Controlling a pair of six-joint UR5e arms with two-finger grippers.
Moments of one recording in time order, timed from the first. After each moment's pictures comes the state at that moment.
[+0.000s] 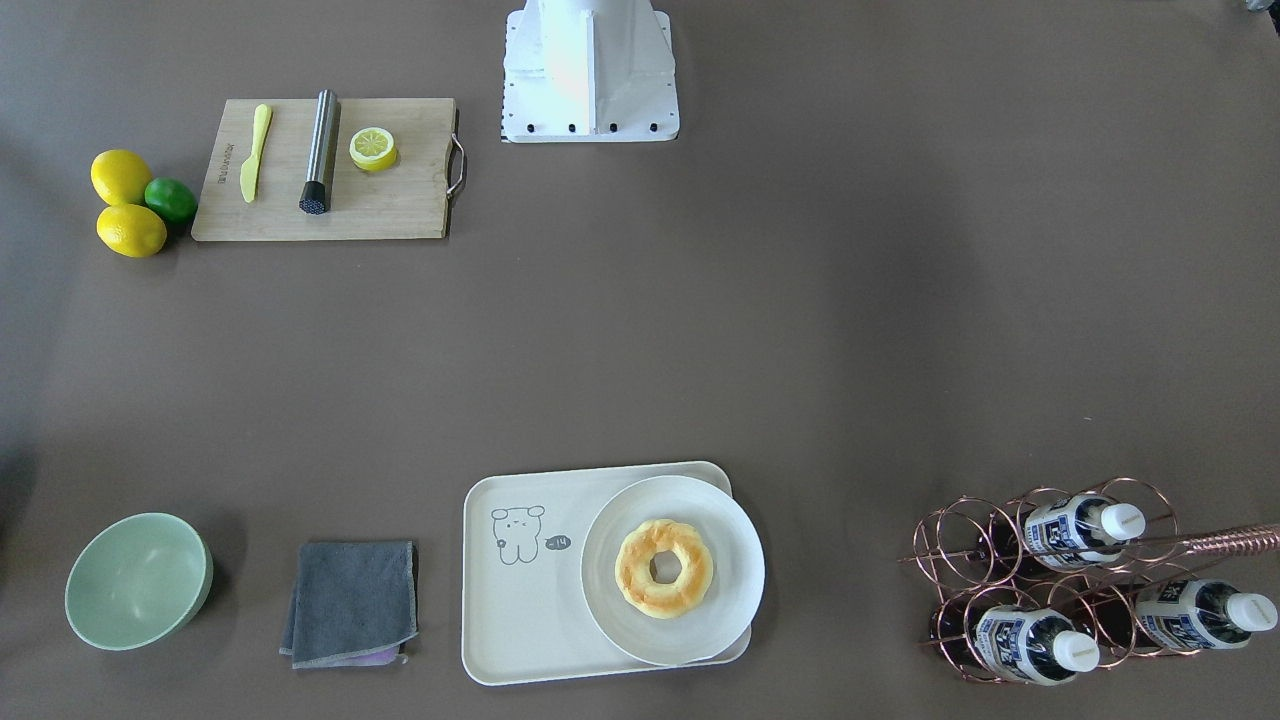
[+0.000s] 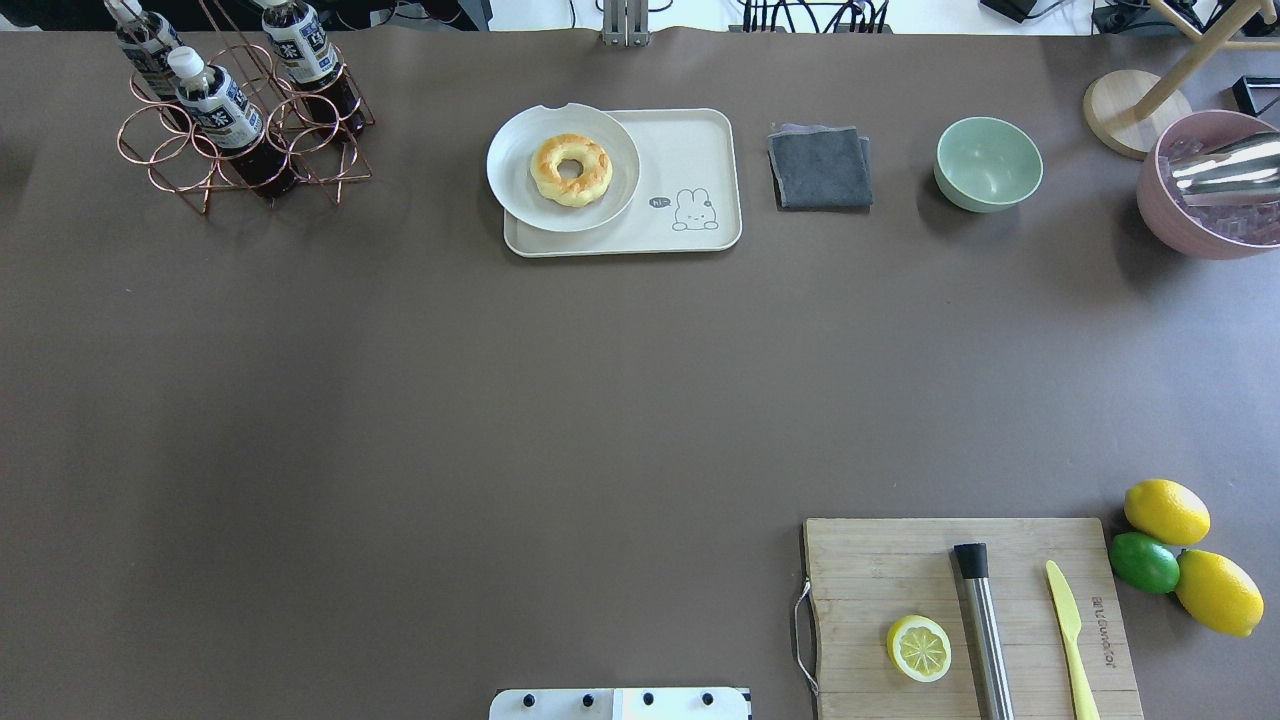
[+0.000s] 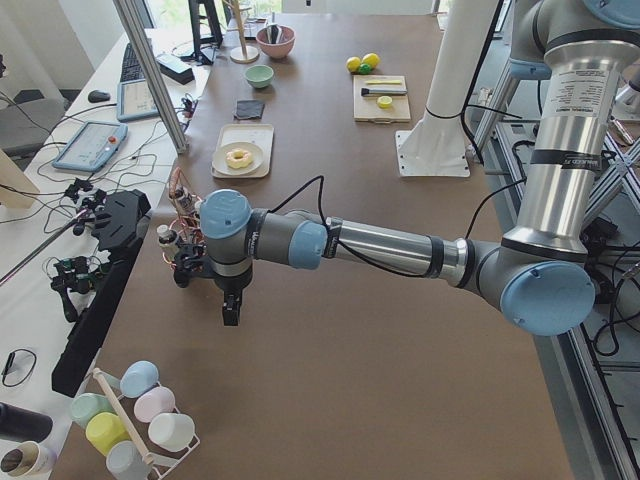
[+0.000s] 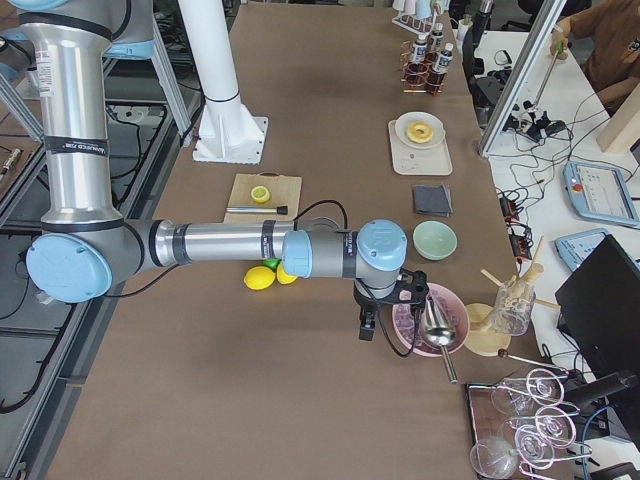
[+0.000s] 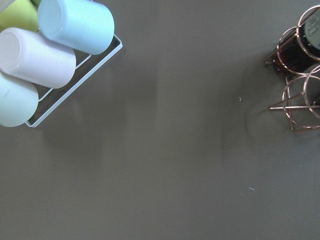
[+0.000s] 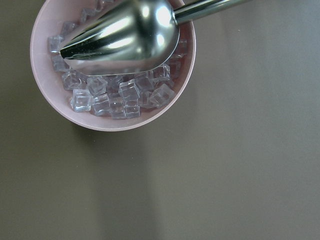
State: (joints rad) left arm -1.58 -1.71 -1.65 -1.60 -2.35 -0.18; right arm 1.60 -1.56 1.64 -1.62 2.39 0.13
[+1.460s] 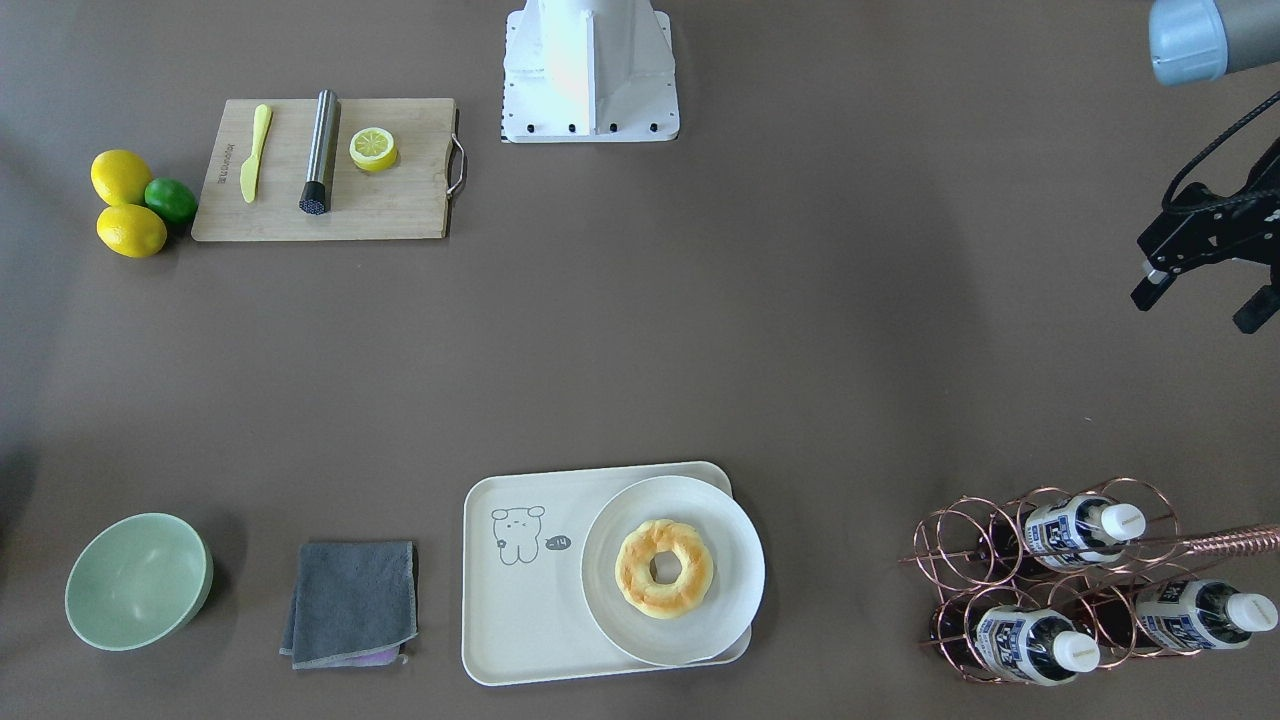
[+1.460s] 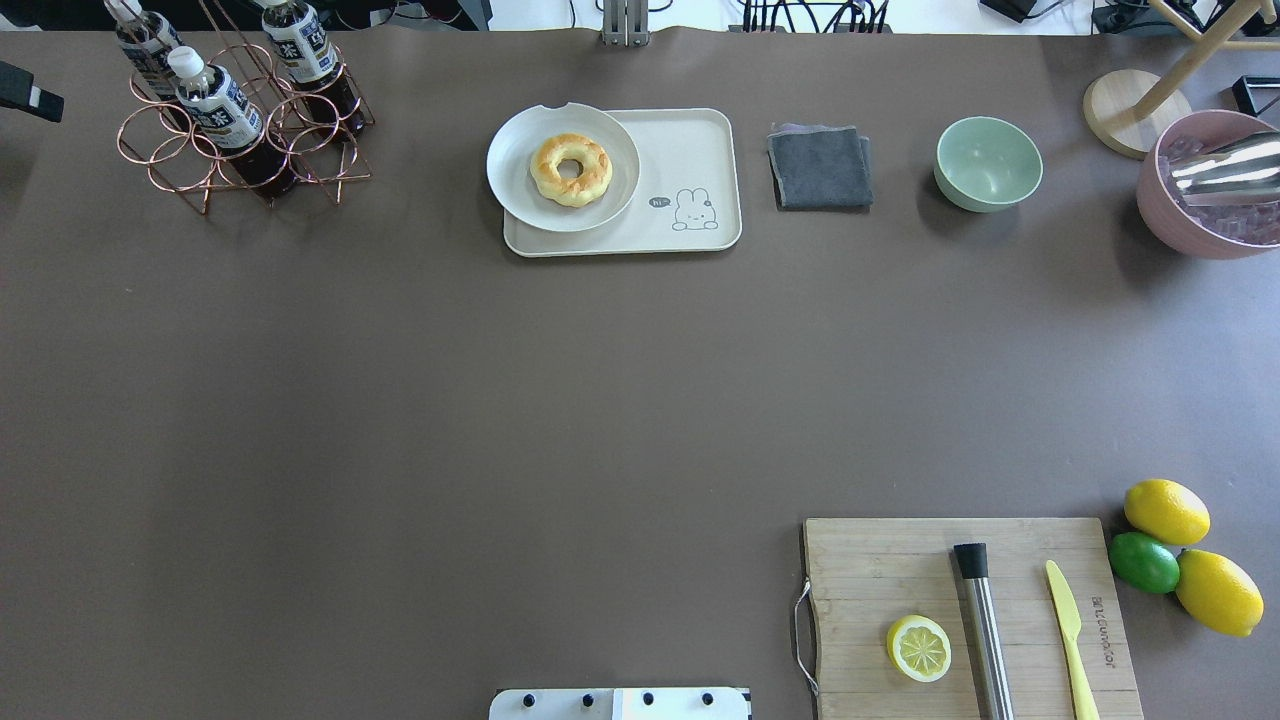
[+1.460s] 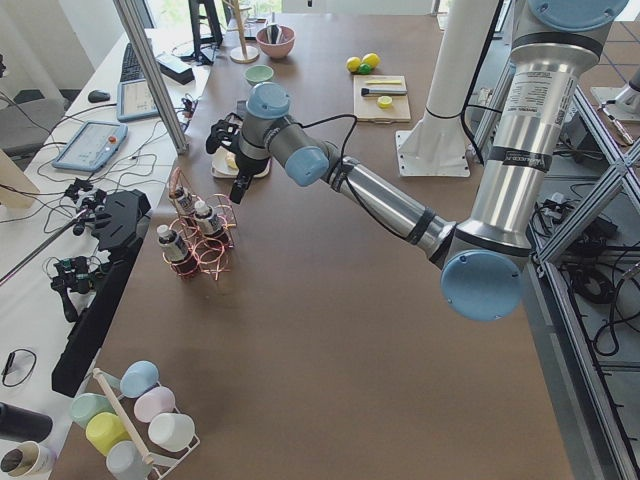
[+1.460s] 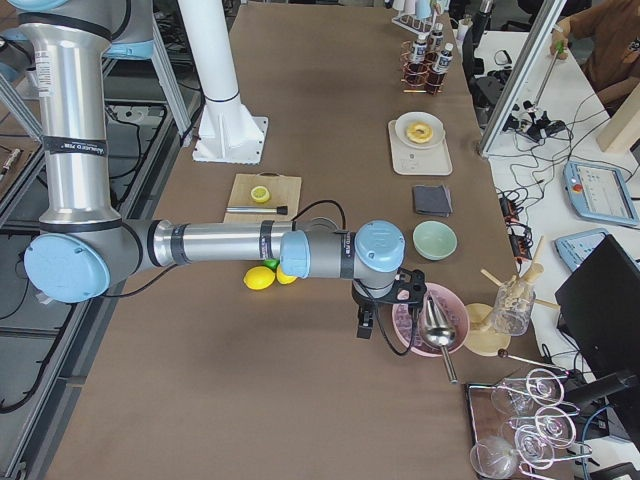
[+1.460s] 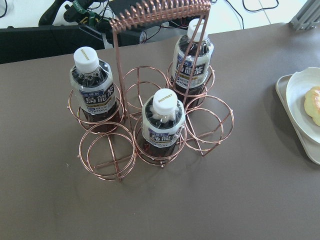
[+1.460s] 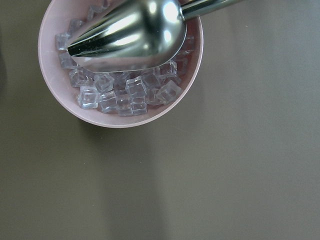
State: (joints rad) left arm -1.28 -1.79 -1.91 -1.83 -2.22 -0.54; right arm 1.60 -1.57 1.65 -1.62 2.41 0.14
